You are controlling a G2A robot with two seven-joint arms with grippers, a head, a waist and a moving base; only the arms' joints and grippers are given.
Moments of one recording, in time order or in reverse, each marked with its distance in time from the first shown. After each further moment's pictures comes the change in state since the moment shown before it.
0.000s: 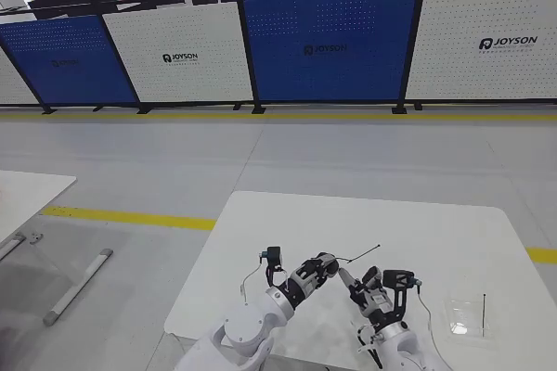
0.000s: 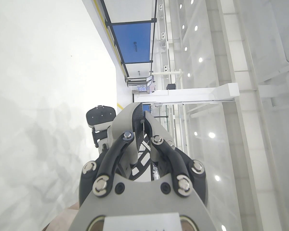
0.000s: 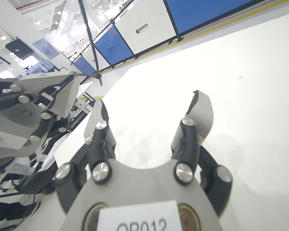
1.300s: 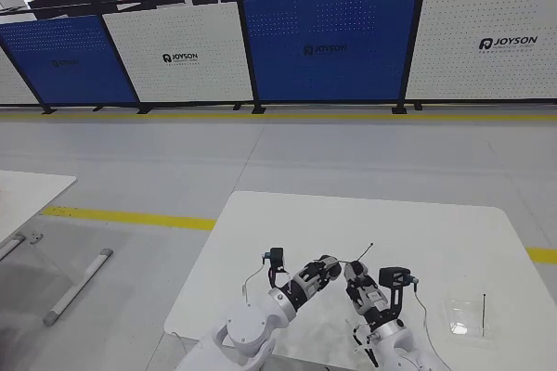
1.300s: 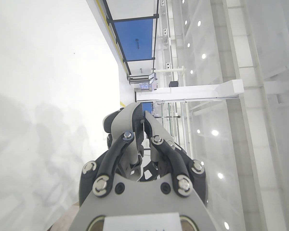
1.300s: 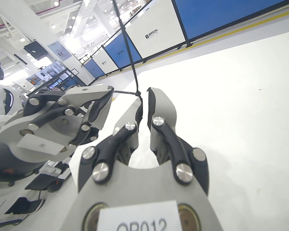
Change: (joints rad) left arm -0.012 0.001 0.019 0.024 0.019 -0.010 -0.010; right arm 0.003 -0.012 -0.012 -0.022 -0.008 -0.033 -0.017
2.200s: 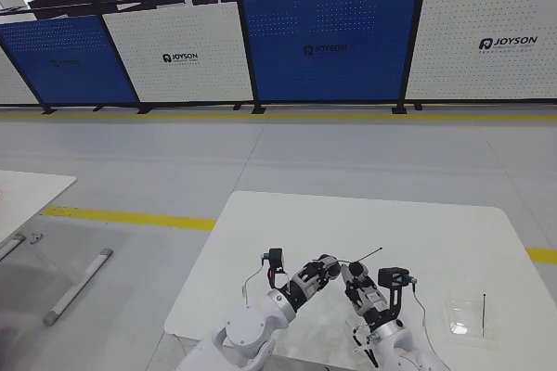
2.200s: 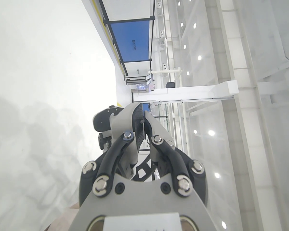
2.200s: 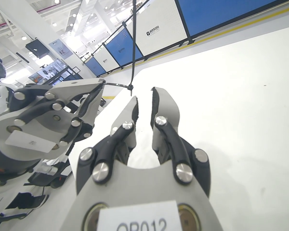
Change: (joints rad) left arm 0.010 0.001 -0.001 -0.009 -0.010 -0.021 0.010; right arm 0.002 -0.005 0.006 0.016 0.004 -0.014 0.007
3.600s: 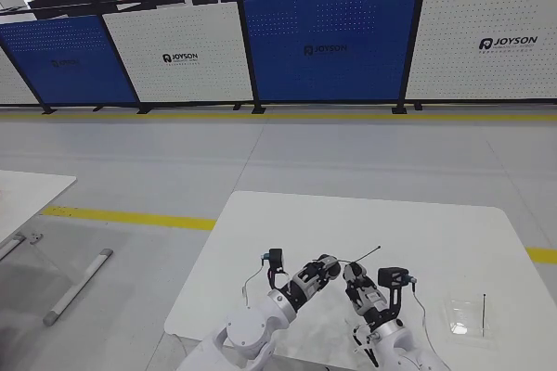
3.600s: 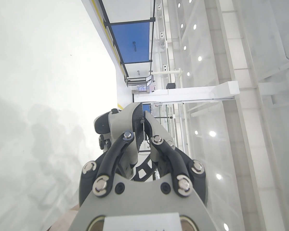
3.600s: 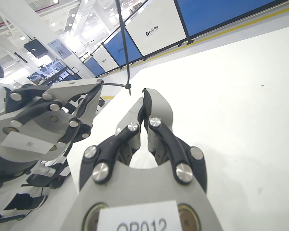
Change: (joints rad) left arm 0.000 0.000 0.005 0.002 0.005 -0.004 0.014; right arm 0.005 -0.006 0.004 0.016 -0.004 -0.013 0.009
